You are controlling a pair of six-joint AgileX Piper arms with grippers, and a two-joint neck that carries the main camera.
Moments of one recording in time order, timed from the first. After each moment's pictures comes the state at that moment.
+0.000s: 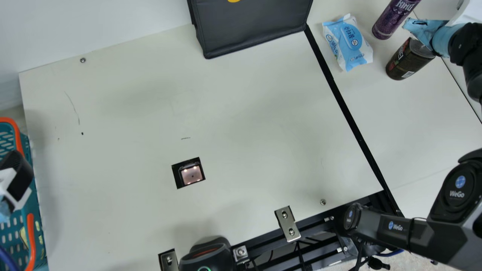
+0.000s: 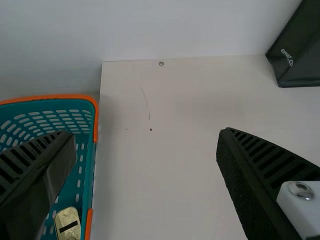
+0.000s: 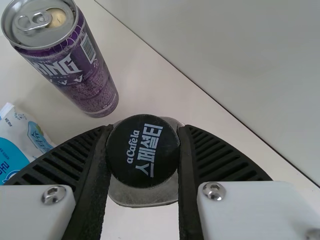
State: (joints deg) left arm -12.6 51.7 -68.9 4.9 60.6 -7.5; right arm -40.7 88.5 -64.5 -9.0 26.5 11.5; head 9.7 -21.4
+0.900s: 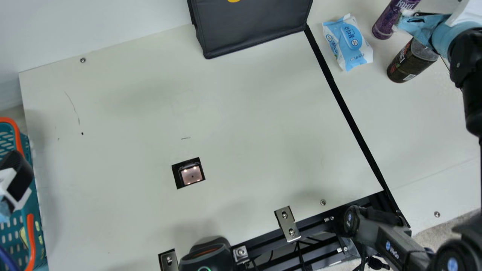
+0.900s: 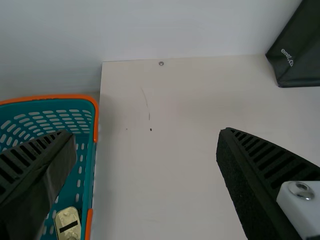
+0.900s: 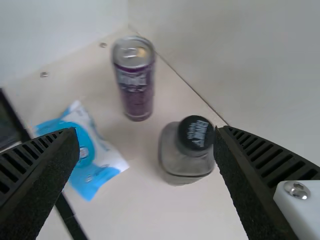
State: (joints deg) left arm -12.6 51.7 -68.9 4.9 60.6 -7.5; right arm -31.5 71.9 -62.2 -12.7 32.0 11.8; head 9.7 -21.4
